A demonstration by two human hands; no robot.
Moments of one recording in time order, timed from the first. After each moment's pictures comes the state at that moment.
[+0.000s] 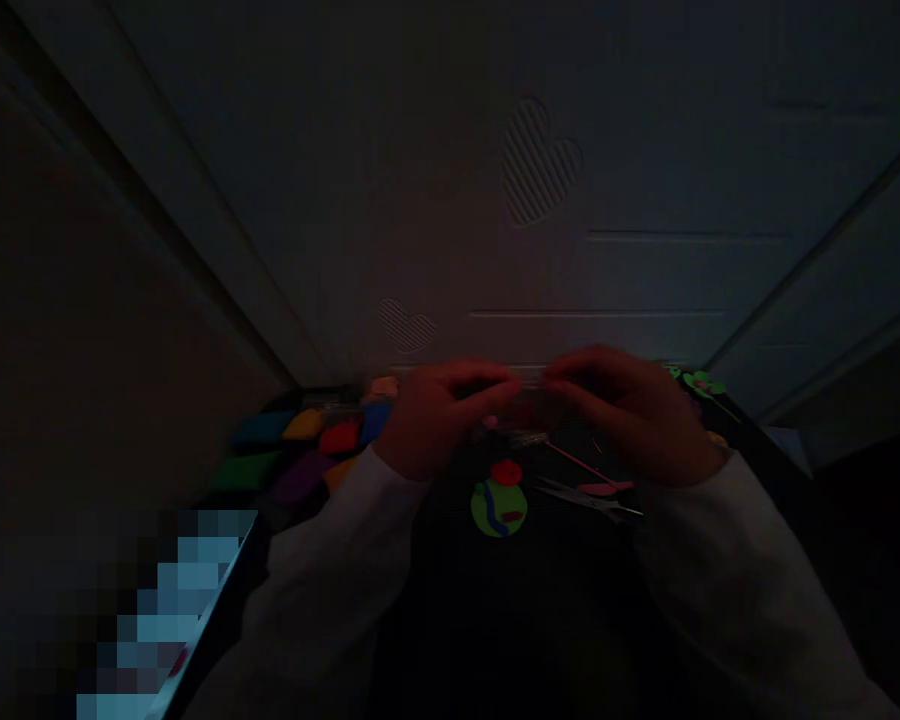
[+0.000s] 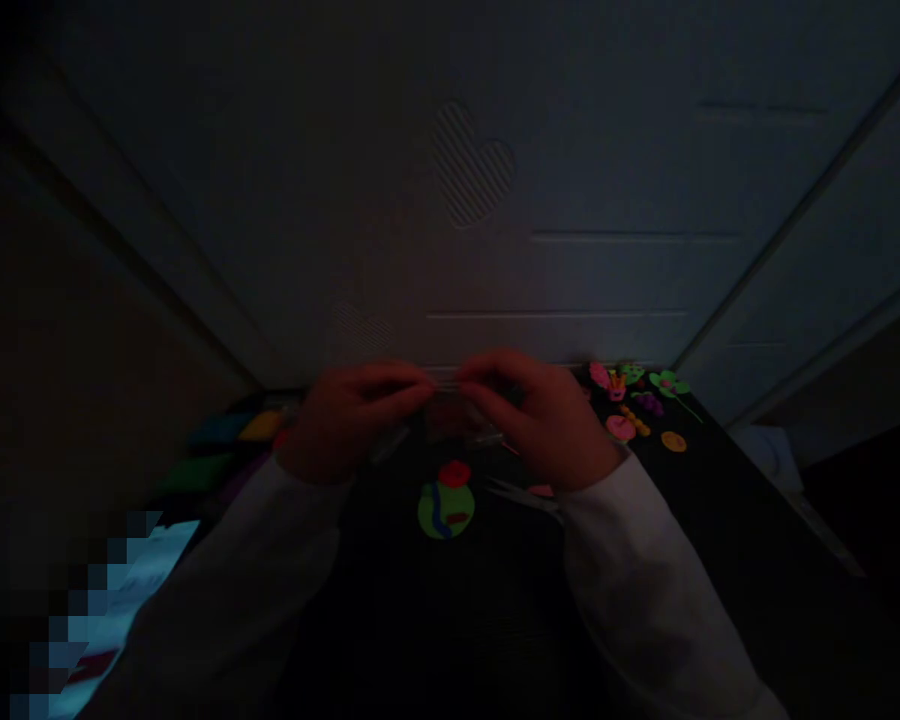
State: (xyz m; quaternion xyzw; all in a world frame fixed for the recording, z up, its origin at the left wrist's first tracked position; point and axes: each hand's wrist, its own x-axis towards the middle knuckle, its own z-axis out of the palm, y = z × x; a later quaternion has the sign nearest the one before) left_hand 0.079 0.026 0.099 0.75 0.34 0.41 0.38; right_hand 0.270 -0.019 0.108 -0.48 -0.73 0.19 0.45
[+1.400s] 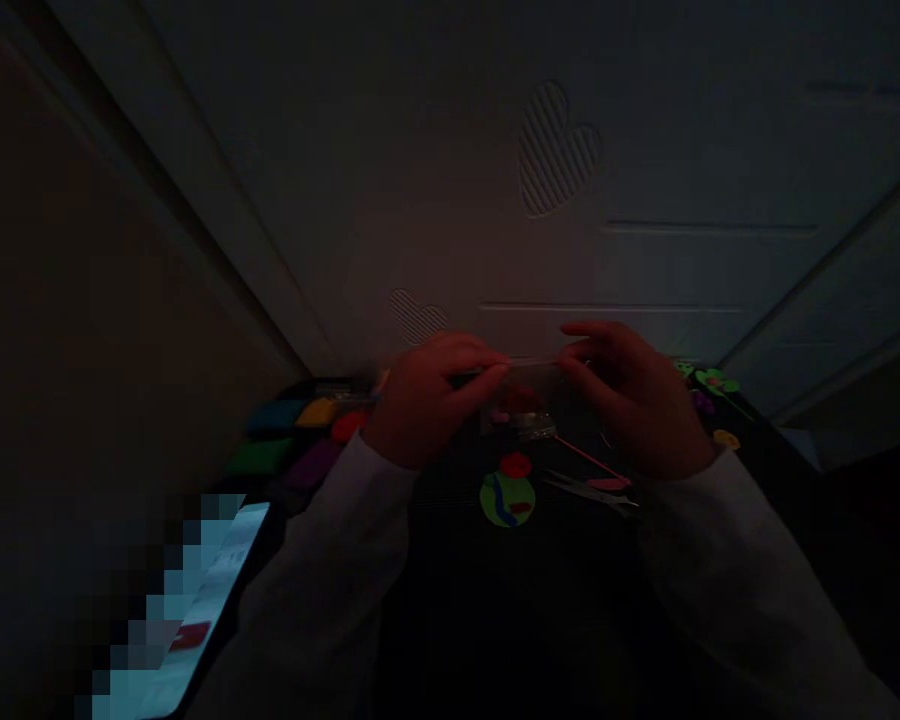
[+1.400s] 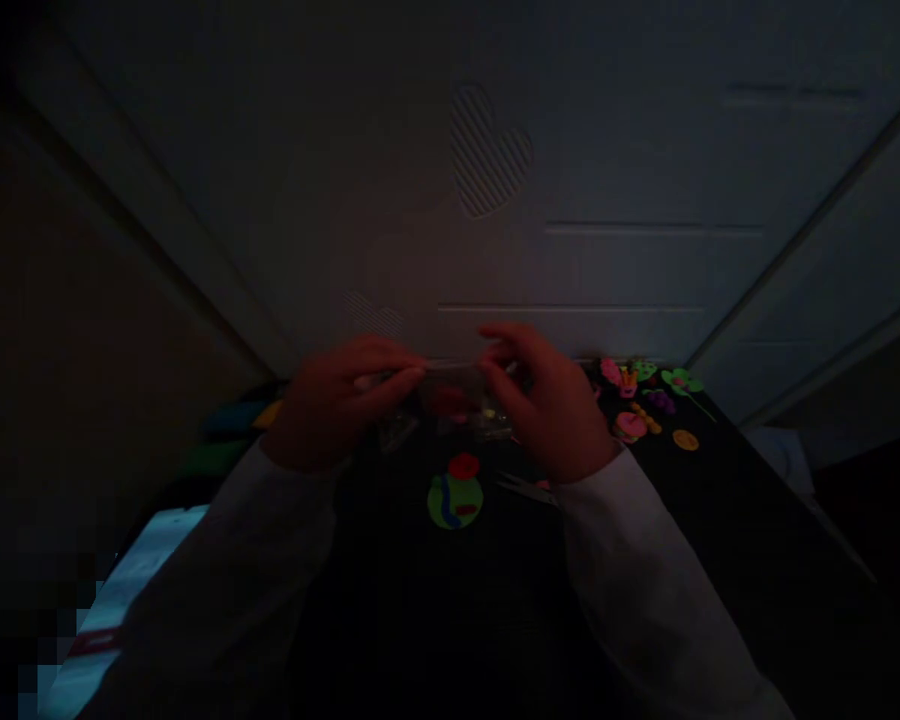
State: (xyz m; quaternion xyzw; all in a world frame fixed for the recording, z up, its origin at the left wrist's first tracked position) left_hand 0.064 0.024 0.111 0.84 0.36 0.39 0.11; right_hand 0.264 -0.011 0.100 -0.49 -0.72 0.13 0.48
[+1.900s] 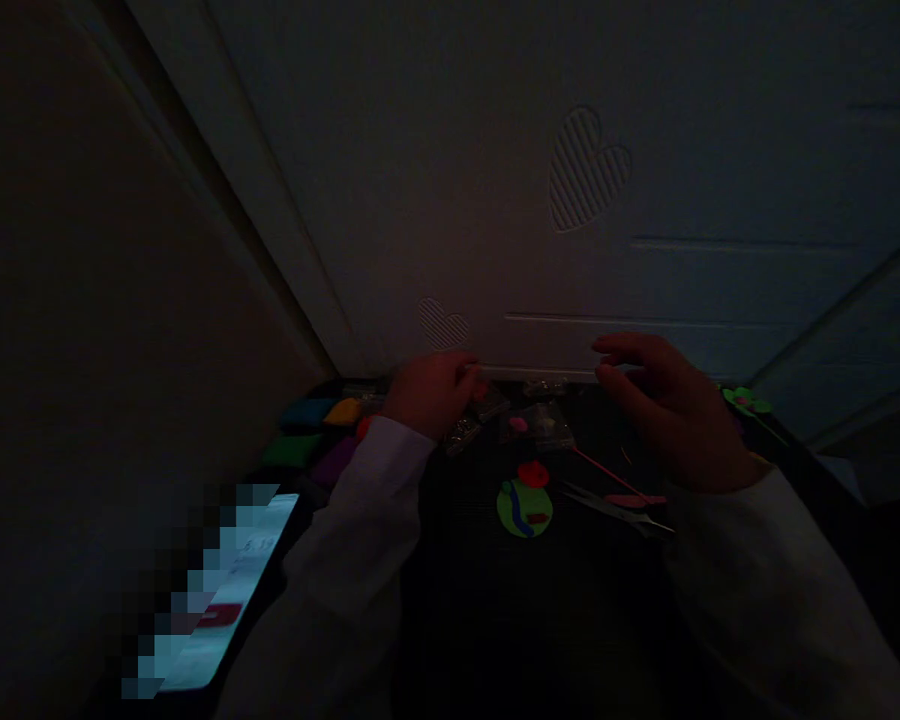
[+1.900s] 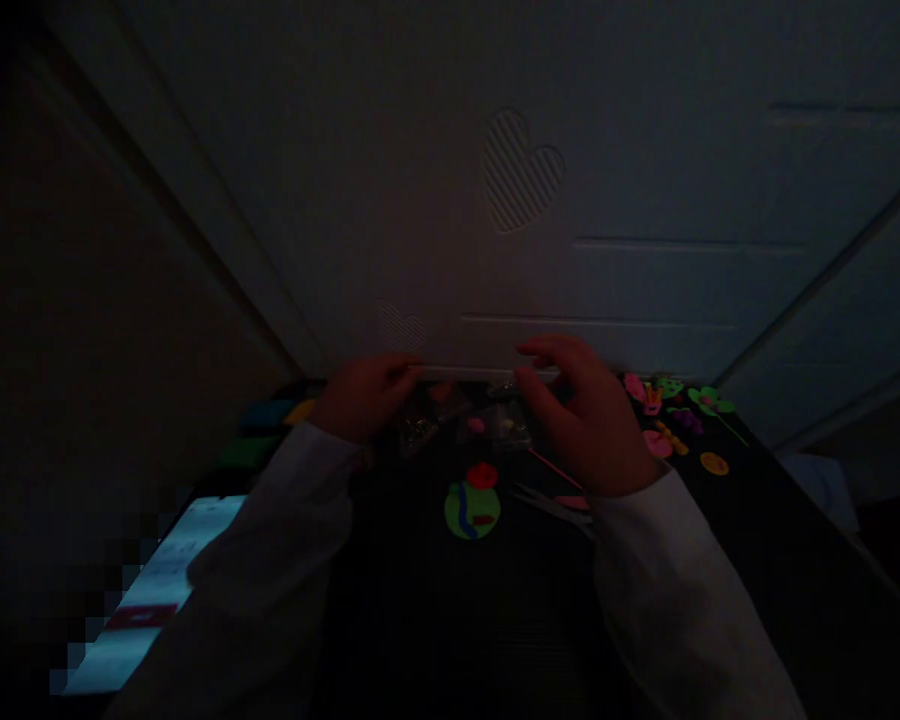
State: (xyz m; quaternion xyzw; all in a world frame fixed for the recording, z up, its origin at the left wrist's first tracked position) left_hand 0.047 0.049 0.086 0.80 0.54 0.26 0.05; right_hand 0.271 -0.011 0.102 -0.53 -0.72 0.07 0.45
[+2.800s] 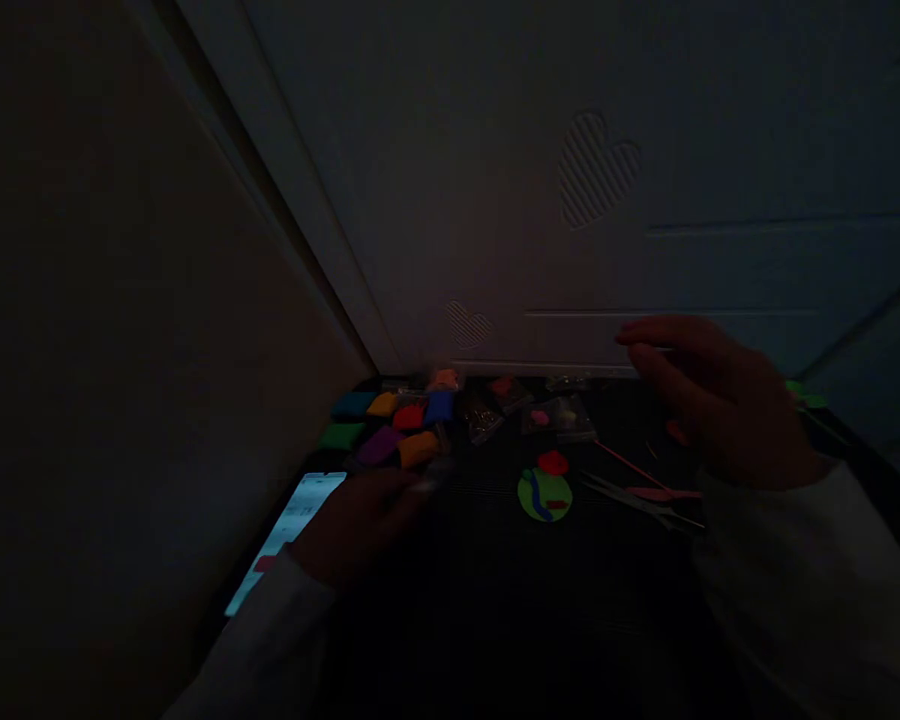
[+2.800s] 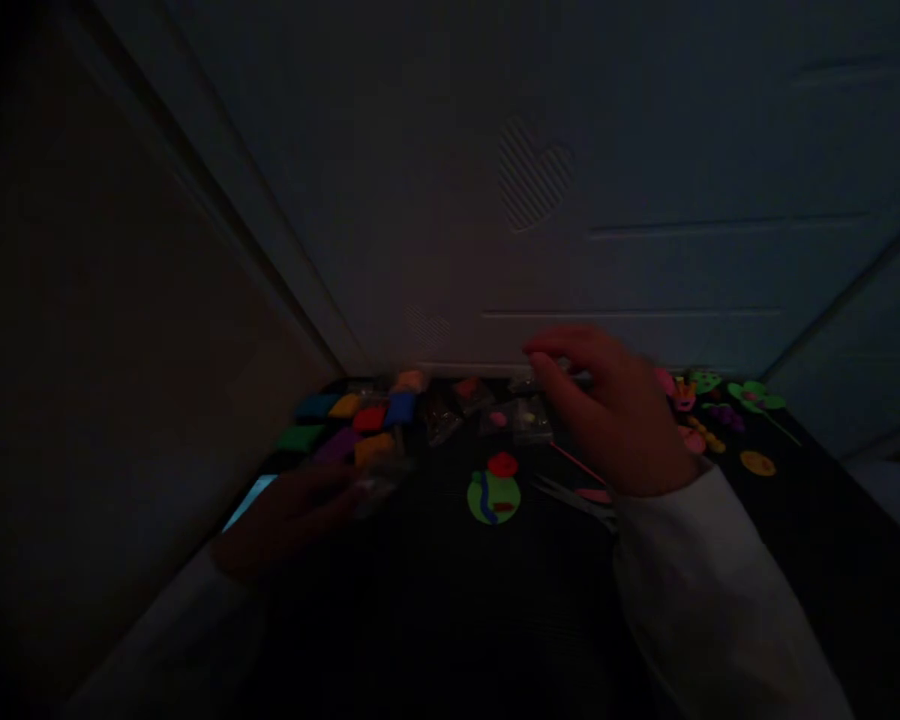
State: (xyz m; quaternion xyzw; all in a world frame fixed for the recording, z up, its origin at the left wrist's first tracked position) left_hand -0.050 -0.049 0.045 0.79 0.59 0.05 0.16; right_hand 0.266 -0.024 0.116 -0.53 -0.71 0.07 0.47
